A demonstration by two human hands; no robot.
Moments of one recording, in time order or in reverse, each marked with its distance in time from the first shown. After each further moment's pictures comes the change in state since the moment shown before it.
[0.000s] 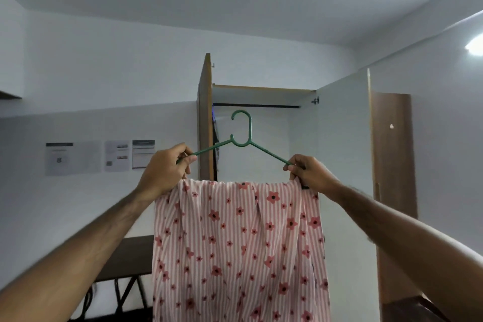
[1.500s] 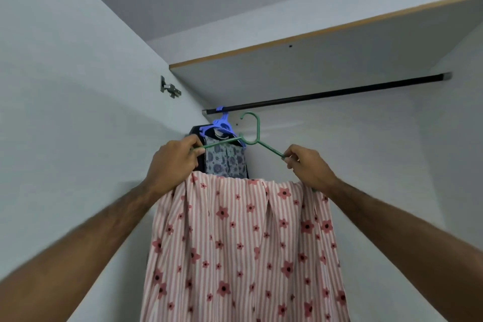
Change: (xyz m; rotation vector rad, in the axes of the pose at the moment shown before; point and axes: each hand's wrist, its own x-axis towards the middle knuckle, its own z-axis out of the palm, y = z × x) left_hand 0.627 -0.416 0.620 0.736 0.291 -0.090; right_hand 0.950 0.546 0.215 0.118 0.037 -0.515
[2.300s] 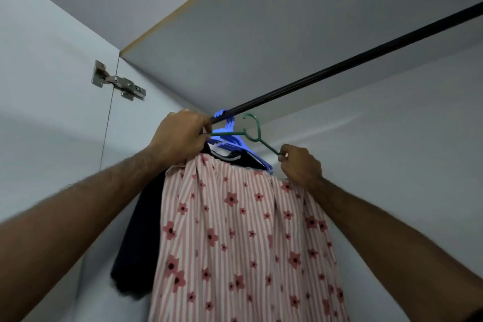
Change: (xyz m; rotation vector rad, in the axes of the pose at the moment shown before) left_hand 0.272 -0.133 0.210 0.620 0.113 0.341; right_hand 0.326 0.154 0.254 0.022 0.199 0.082
